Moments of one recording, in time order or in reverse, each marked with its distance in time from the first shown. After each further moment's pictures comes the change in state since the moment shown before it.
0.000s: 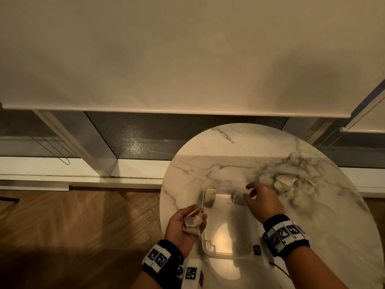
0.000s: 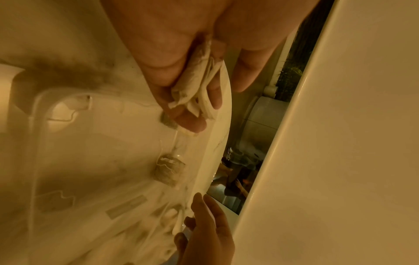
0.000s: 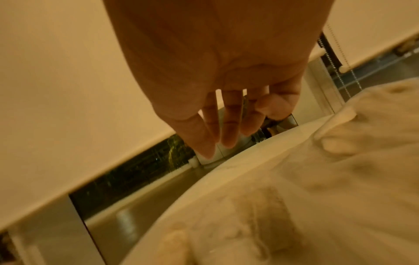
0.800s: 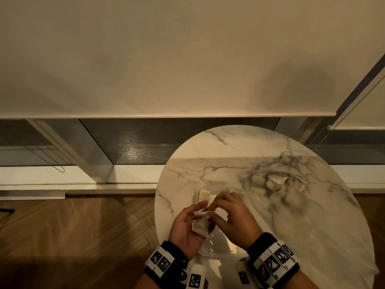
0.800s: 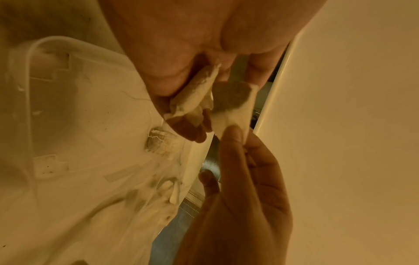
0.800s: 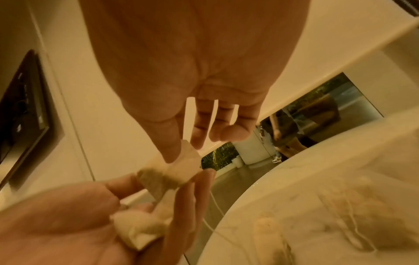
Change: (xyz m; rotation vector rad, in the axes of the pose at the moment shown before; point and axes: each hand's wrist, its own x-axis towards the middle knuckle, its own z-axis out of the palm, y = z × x) left_hand -0.010 -0.020 0.023 -0.001 -0.184 0.003; right_hand -0.068 -0.047 0.003 0.187 -0.053 -0.574
